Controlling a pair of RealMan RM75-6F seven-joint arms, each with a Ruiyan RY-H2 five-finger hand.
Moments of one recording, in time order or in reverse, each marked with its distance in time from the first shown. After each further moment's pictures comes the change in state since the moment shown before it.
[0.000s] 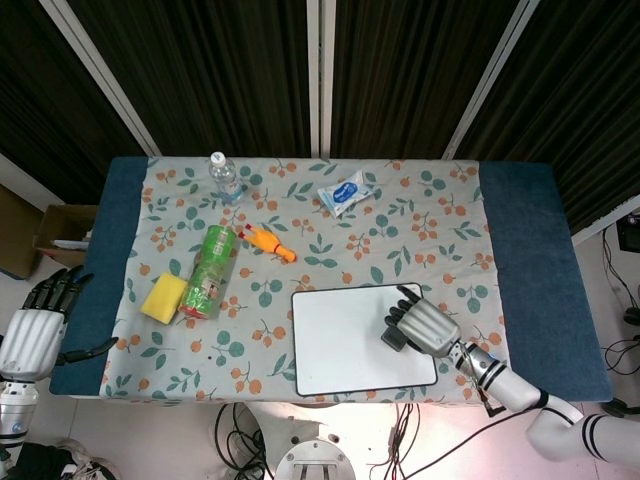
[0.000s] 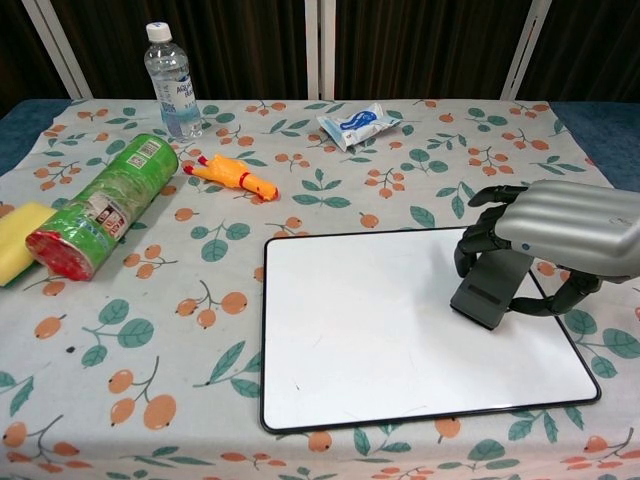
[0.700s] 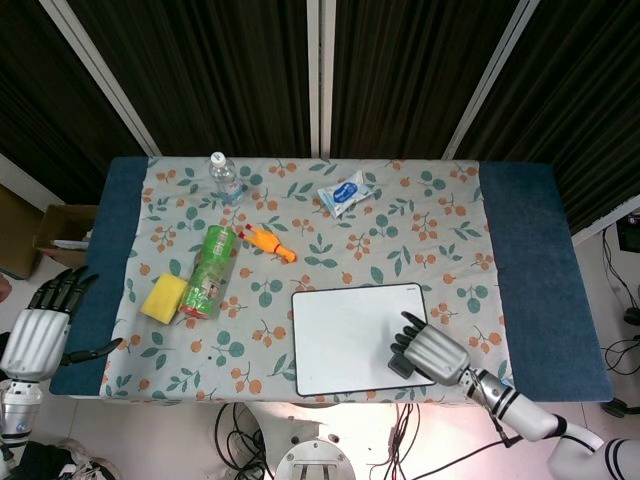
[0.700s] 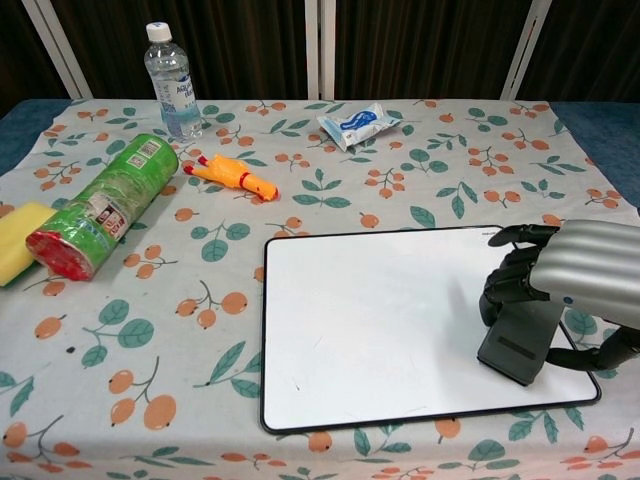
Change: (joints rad) left arm -0.006 -0.001 0.002 -0.012 0.010 -0.007 0.014; right arm -0.061 0.078 -0.095 -0.115 -0.074 0.046 -0.054
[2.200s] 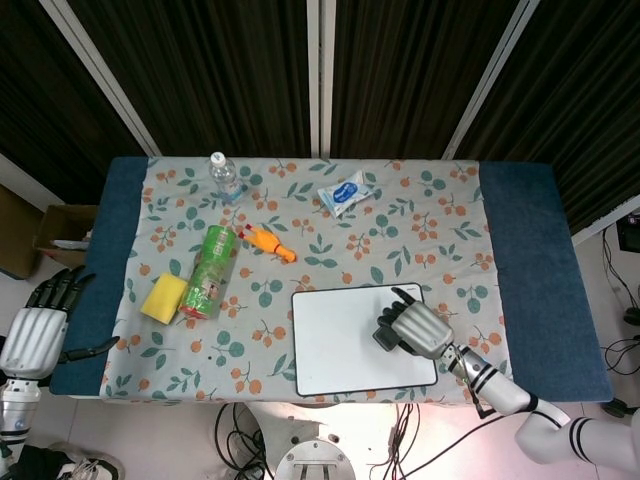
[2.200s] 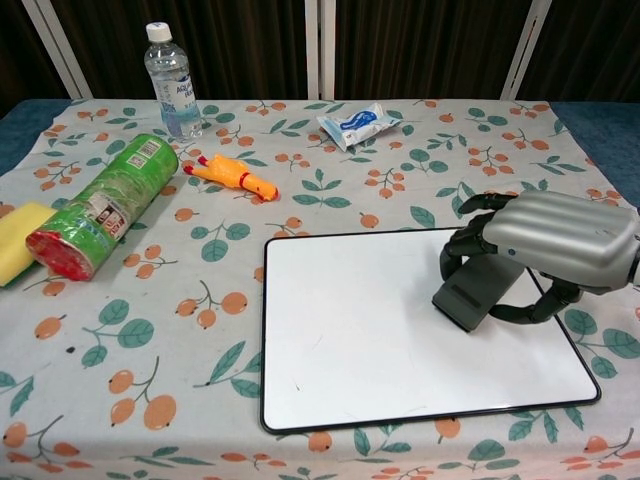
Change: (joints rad) left arm -0.005 0.000 -0.004 0.009 -0.027 -0.027 -0.008; right arm 0.031 -0.133 0.090 0.141 0.065 -0.007 0.101
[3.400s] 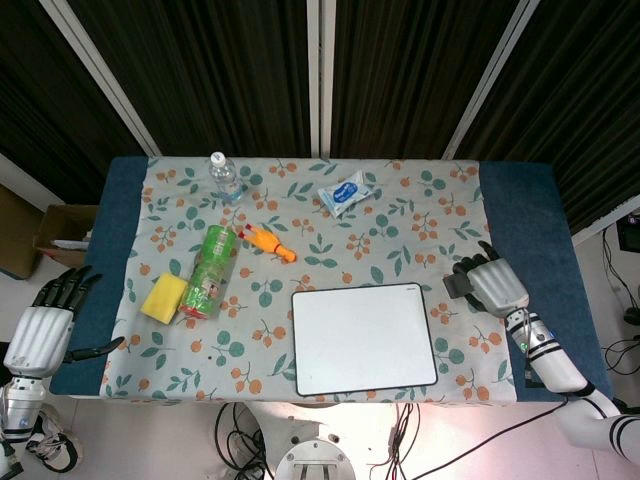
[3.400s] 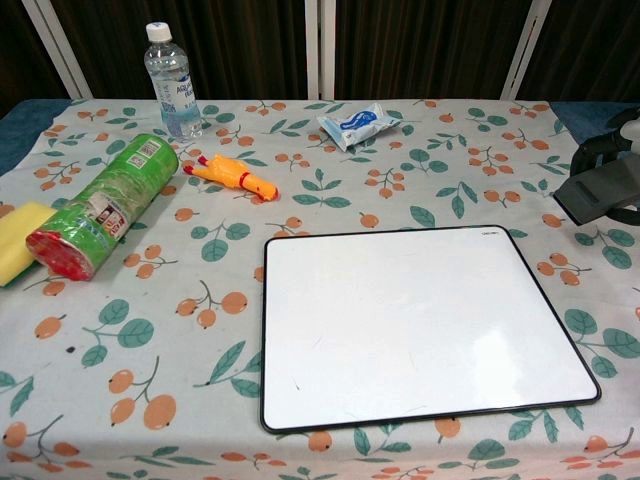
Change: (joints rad) left arm -0.011 0.006 0.003 -0.020 0.005 -0.017 0.019; right arm -0.073 0.070 0.117 0.229 0.230 0.028 0.113
